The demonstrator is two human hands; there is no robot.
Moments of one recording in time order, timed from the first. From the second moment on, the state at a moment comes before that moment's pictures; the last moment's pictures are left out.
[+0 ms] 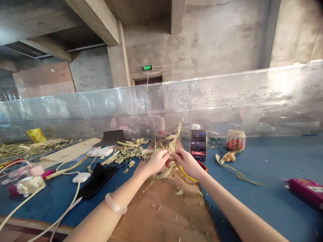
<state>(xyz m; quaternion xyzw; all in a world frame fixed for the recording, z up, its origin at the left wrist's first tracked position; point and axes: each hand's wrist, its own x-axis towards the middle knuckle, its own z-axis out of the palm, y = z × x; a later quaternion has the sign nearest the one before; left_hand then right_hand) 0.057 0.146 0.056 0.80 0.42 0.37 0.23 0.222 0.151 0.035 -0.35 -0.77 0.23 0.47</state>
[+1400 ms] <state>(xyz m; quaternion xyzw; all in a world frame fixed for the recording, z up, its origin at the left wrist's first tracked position) 0.054 0.140 0.053 0.79 0.39 0.36 0.32 0.229 0.151 0.037 -0.32 -0.80 0.27 0.43</state>
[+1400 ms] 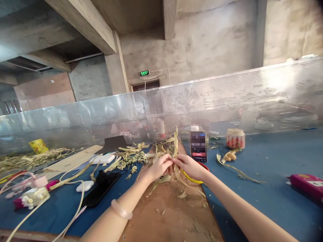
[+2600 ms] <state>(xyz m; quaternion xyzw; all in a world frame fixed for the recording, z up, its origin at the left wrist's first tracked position) -0.041 0.193 0.072 0.58 0.41 0.64 0.28 0.266 0.180 0.037 -0.45 -0.62 0.26 0.59</state>
